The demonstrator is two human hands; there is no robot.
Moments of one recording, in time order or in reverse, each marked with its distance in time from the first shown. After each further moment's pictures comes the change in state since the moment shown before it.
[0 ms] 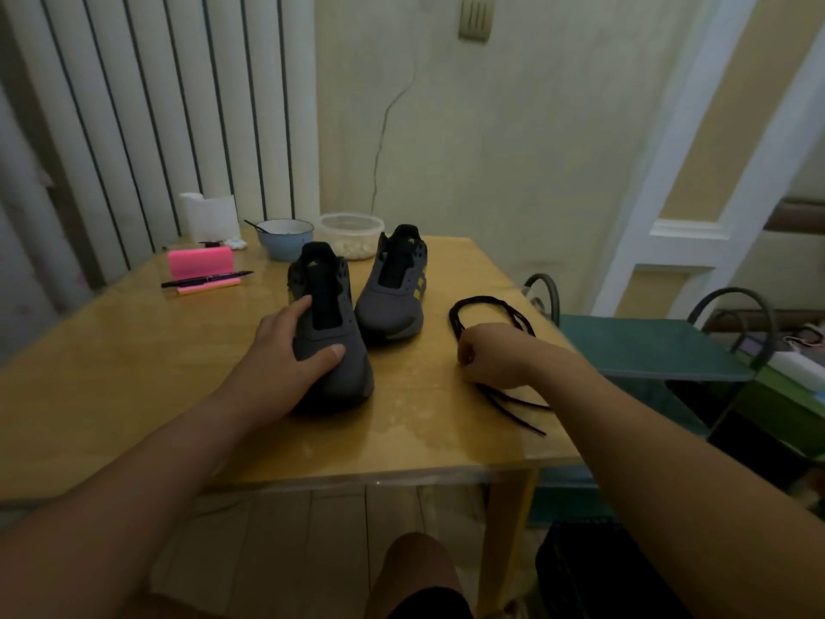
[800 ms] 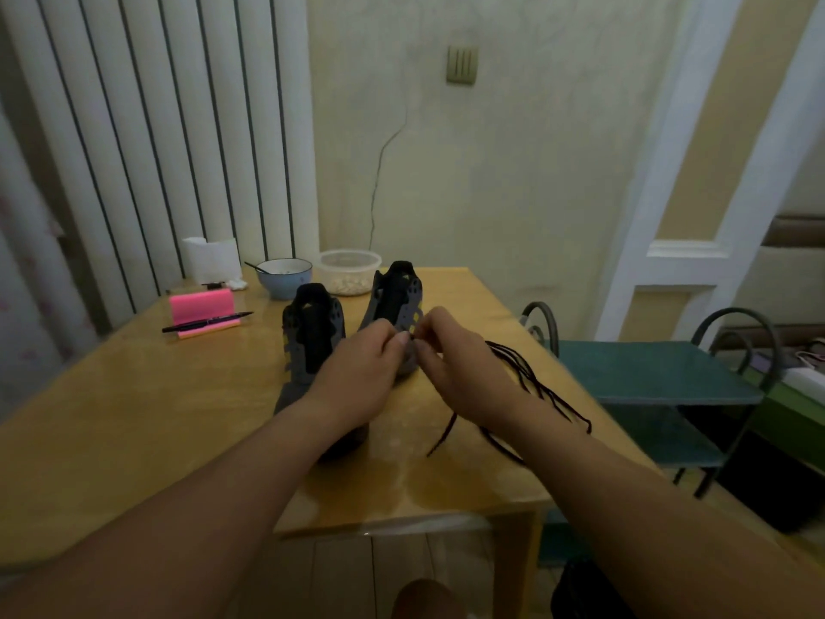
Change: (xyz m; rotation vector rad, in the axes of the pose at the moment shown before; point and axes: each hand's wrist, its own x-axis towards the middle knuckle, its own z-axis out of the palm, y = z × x) left_hand 0.027 0.087 0.054 0.085 0.022 0.253; right_hand -0.013 -0.043 0.004 0.525 0.623 -0.426
